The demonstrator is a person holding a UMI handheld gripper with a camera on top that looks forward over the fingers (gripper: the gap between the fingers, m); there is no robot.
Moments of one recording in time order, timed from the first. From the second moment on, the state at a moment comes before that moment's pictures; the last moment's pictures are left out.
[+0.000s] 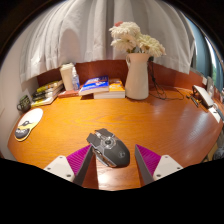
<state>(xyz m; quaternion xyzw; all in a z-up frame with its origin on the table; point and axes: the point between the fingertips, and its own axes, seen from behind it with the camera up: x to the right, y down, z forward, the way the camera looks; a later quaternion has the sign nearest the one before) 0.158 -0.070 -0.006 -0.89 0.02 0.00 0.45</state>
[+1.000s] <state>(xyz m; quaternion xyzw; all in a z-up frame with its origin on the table) 0.193 -0.003 -0.011 -0.91 0.06 -0.01 0.40</state>
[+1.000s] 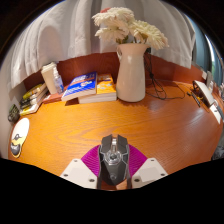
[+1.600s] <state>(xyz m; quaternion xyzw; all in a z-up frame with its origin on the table) -0.043 0.077 0.333 -0.81 0.02 -0.02 0.58</state>
